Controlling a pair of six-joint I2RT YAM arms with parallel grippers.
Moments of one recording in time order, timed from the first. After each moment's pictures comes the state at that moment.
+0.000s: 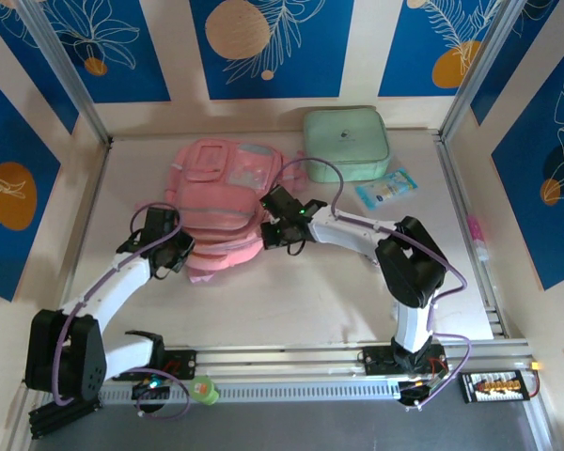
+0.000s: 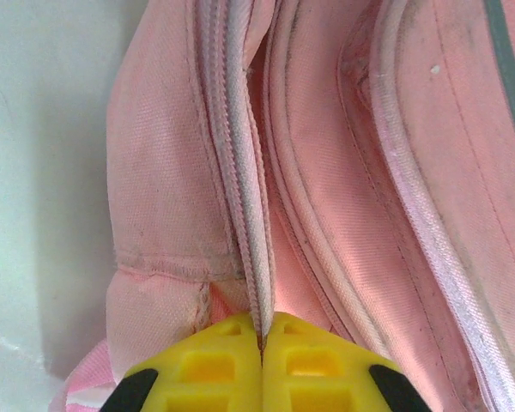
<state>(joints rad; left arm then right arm) -0.18 1.17 0.65 -0.45 0.05 -1.15 0.77 1.84 1.30 -0.51 -0.04 0.50</state>
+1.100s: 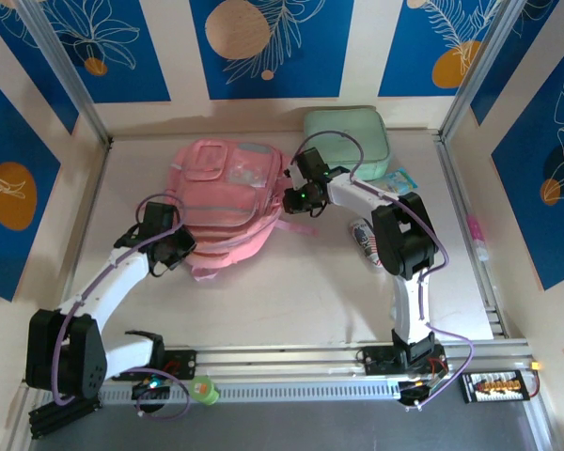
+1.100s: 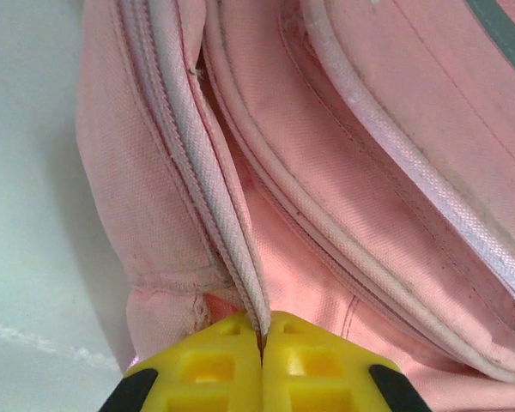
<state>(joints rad) -0.18 1.19 0.72 -0.55 0.11 -0.88 0.48 2.05 1.52 -0.53 -0.26 0.22</state>
